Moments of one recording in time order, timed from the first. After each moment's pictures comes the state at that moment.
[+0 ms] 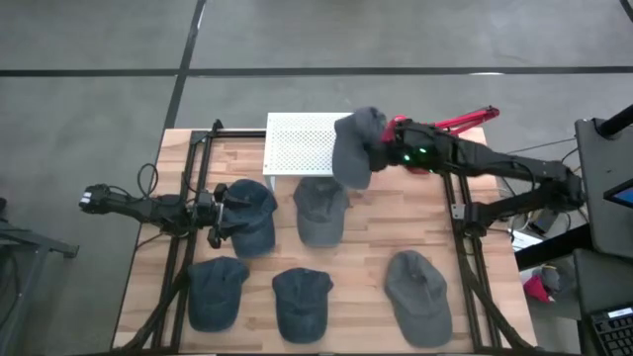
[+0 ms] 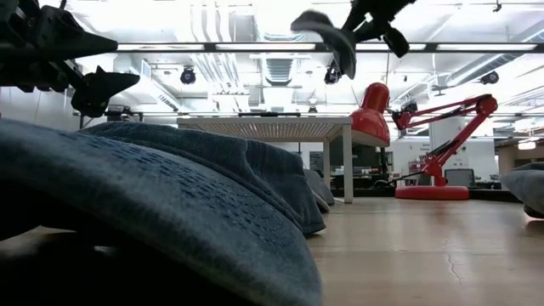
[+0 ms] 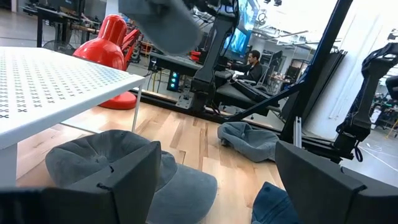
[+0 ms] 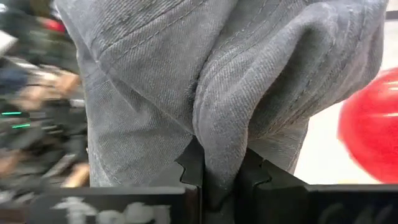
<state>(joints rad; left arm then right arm) -0.24 0.10 0.01 0.10 -0.29 -0.27 -0.23 1.19 1.18 -0.51 0.32 0.87</state>
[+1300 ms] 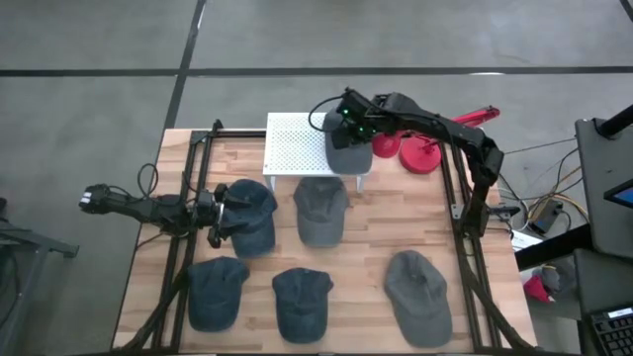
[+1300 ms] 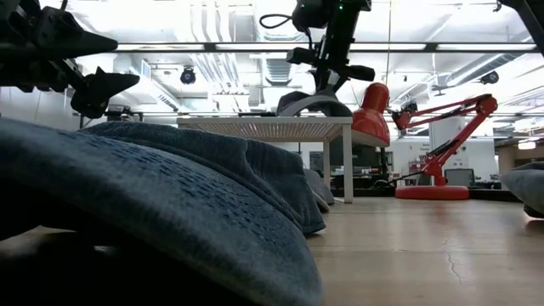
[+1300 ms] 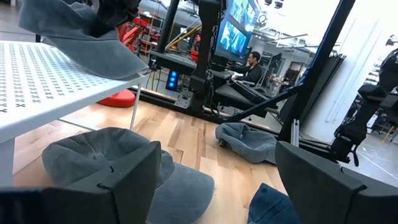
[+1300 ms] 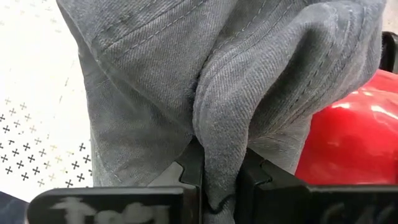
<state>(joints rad) -0.24 0.10 0.01 0.10 -0.29 -0.29 -0.46 1.86 1.87 -1.18 0.22 0.81</state>
